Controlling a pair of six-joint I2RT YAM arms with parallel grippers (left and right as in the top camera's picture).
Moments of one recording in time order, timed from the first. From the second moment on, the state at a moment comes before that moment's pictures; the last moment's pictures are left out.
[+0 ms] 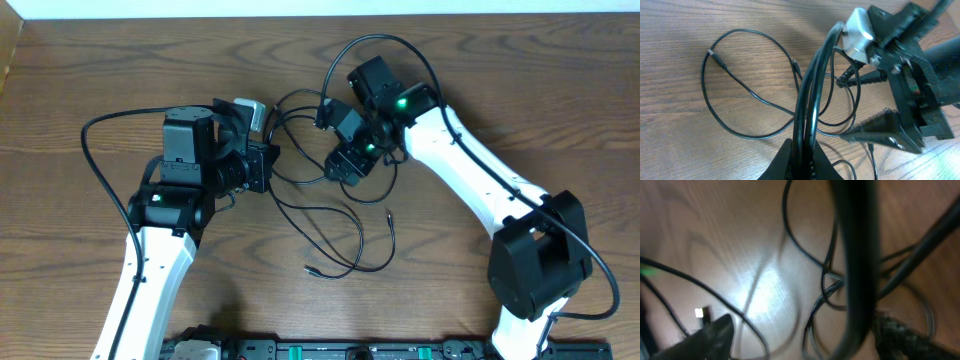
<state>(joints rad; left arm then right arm) -0.12 1.19 0.98 -0.57 0.46 -0.07 0.55 1.94 1.62 -0.90 -0.38 -0.33</state>
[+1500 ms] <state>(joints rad) -0.12 1.19 0.98 -0.59 0.45 -0.07 -0.13 1.30 1.75 -0.27 -1.01 0.19</state>
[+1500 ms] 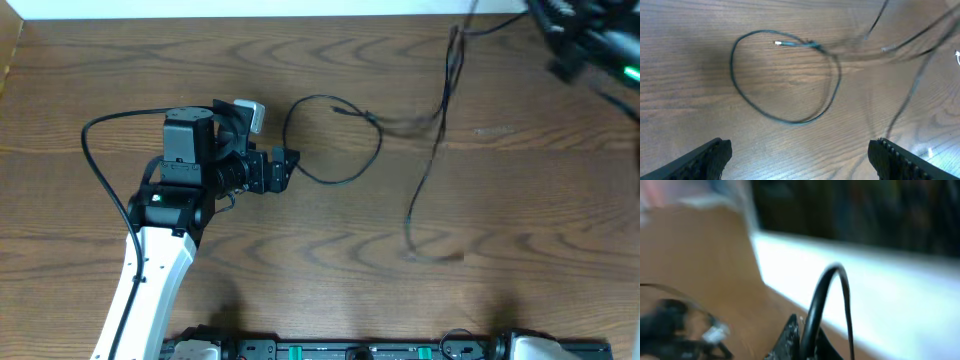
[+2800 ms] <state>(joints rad) -0.52 1.42 0.98 -0.34 0.73 0.06 -0.17 1.30 1.77 -0.50 -1.27 0.31</state>
